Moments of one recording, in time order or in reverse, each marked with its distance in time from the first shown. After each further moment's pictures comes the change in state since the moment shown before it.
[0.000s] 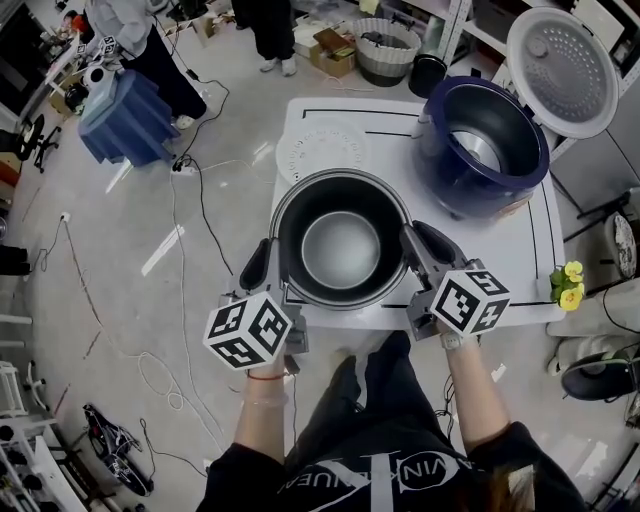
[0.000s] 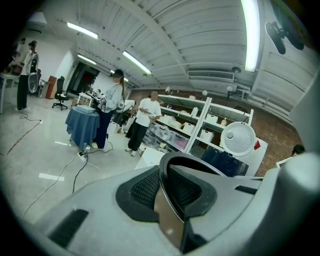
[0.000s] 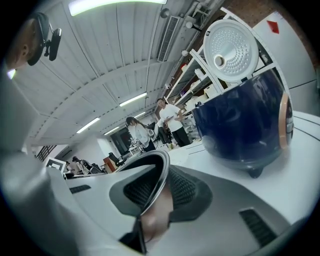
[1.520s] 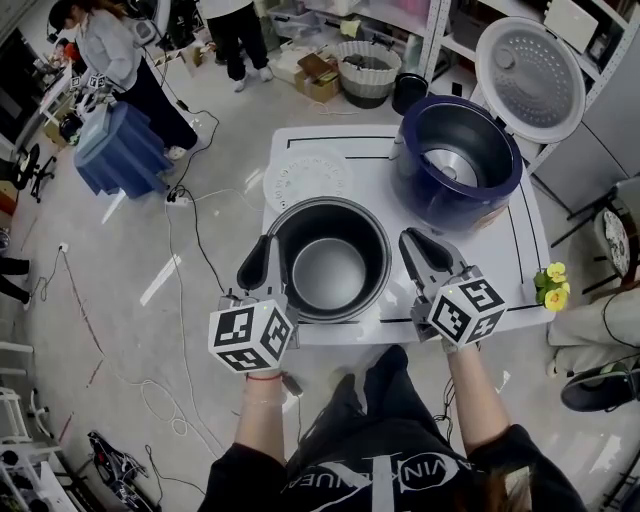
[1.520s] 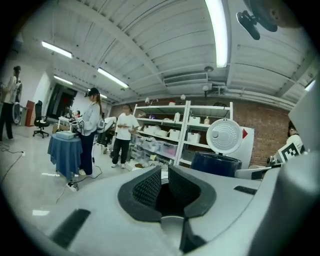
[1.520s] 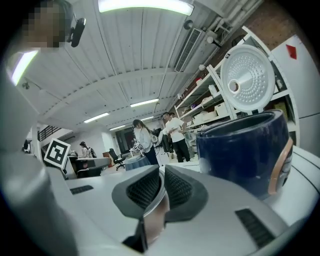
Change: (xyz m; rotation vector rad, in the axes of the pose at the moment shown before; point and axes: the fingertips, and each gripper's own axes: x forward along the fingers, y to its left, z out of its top) left arm 0.013 -0.052 0.051 0.251 -0.117 -0.106; right arm -0.022 0.003 0.045 -0.207 -0.091 0.023
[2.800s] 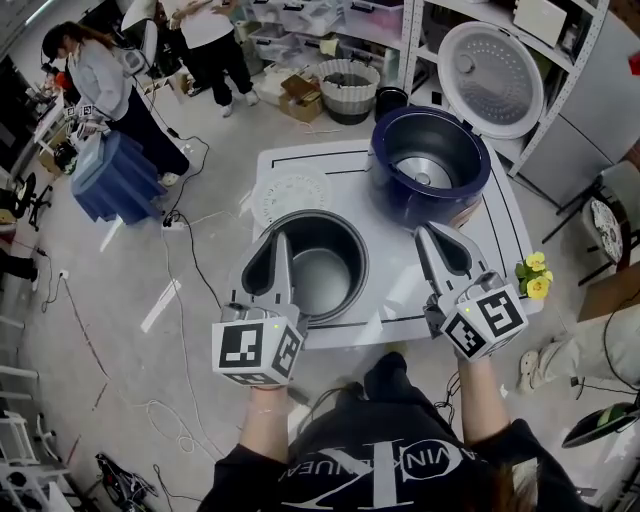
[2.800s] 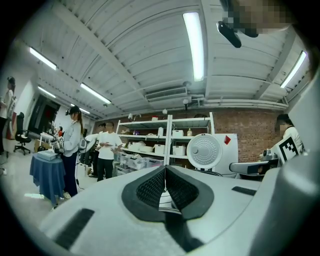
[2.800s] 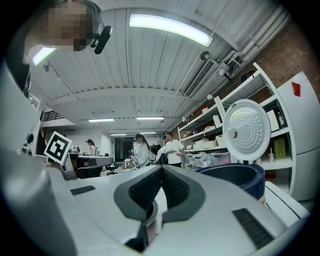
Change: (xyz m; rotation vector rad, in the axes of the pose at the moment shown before) left arm -0.019 -0.088 0.075 0.135 -0.176 -0.153; right arm -0.073 0.011 0.092 -0.210 -0.223 -0.028
